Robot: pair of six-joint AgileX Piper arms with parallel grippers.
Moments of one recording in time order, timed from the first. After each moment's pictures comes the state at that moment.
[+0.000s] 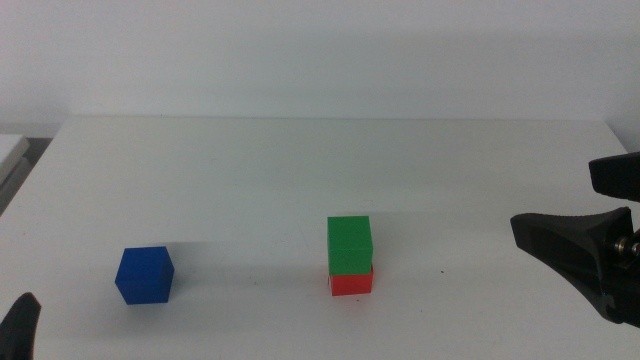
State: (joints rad) left arm -0.01 0.00 0.00 -0.03 0.17 -0.02; right arm 1.01 0.82 -0.94 -0.49 0.87 0.50
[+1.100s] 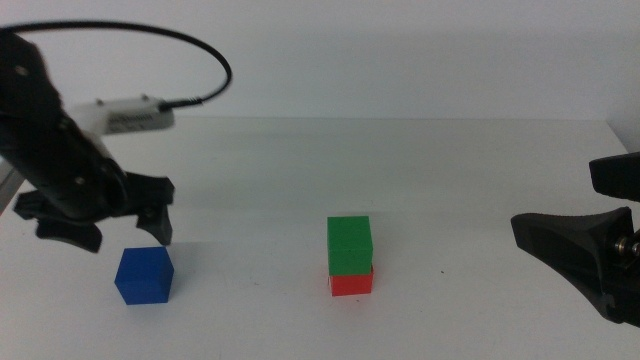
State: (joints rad) left arm -0.12 1.54 -1.13 -0.15 1.06 -0.08; right arm 1.01 0.82 -0.94 -0.49 0.87 0.50
